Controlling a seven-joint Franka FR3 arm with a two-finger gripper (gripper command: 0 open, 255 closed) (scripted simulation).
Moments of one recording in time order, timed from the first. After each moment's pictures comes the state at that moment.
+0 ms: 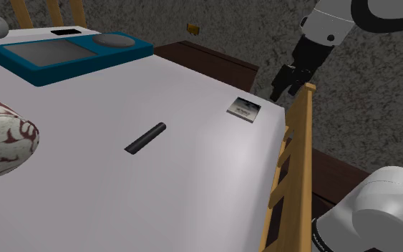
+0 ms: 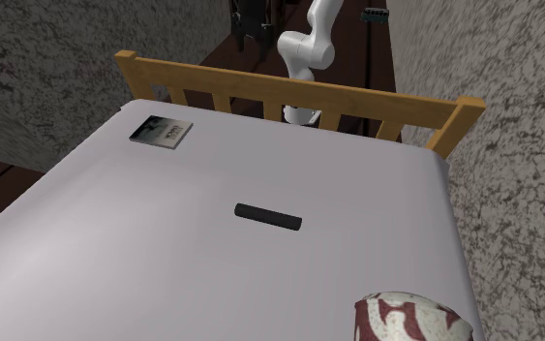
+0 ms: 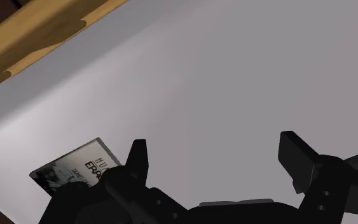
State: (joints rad) arm 0.00 -0.77 0.06 -2.38 0.00 1.69 0.09
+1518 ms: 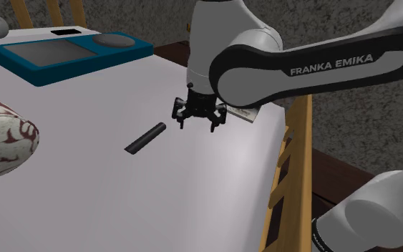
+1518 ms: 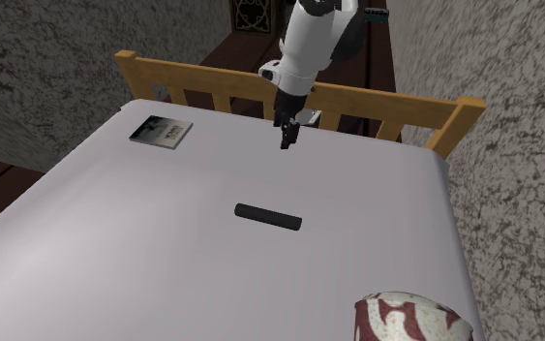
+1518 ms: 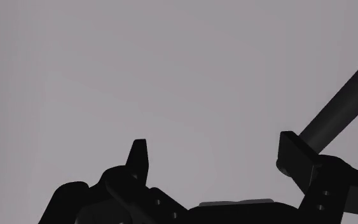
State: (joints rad) arm -0.17 -0.20 0.68 -2.21 -0.05 2.06 1.19
